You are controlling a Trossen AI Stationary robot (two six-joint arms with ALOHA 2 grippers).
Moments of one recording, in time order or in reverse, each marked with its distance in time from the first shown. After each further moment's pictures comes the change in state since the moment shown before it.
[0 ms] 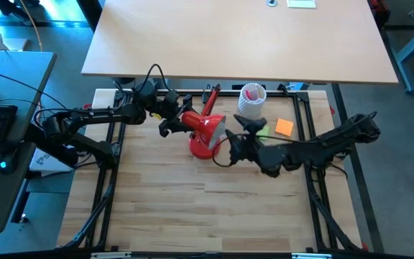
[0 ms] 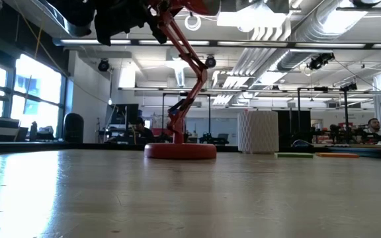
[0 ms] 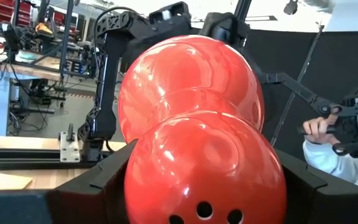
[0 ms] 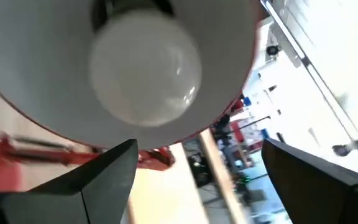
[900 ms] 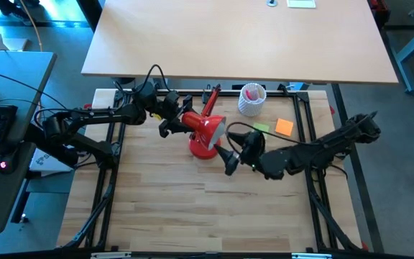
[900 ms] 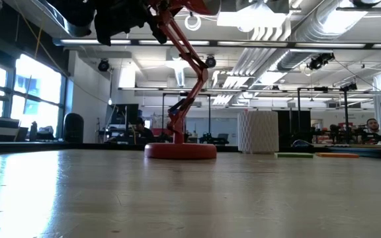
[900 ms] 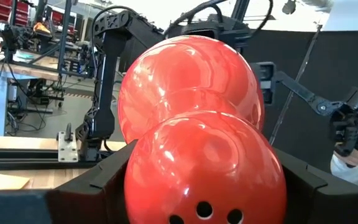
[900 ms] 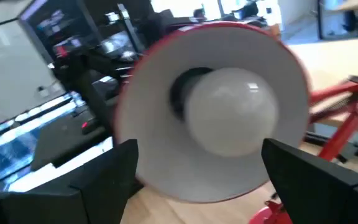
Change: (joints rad) left arm -0.005 0.001 -0.002 0.013 0.002 0.000; right arm 0.037 -0.002 0.000 -0.022 -0.268 1.454
